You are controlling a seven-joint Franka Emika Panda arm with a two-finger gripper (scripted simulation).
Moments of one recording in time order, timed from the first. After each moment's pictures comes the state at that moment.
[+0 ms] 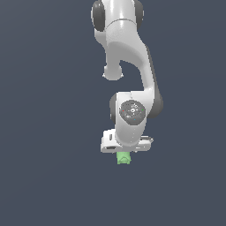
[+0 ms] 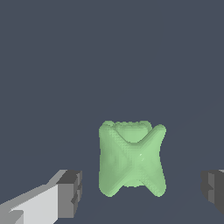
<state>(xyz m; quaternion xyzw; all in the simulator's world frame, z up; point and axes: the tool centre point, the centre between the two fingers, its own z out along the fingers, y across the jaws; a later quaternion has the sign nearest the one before) 0.115 0.051 0.092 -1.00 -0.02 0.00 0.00</state>
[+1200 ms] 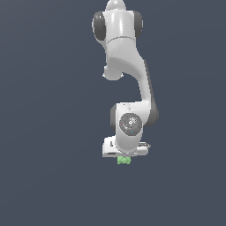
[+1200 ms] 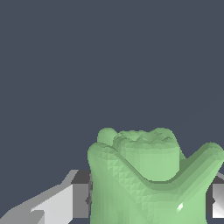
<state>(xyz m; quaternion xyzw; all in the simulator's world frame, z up) 0.117 0.052 0.040 -1.00 -0.02 0.00 0.00</state>
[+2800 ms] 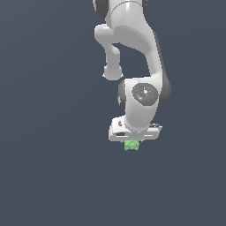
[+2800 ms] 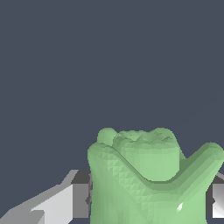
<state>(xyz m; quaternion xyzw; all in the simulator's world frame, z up) 0.078 0.083 0.122 -1.00 -0.02 0.00 0.00</state>
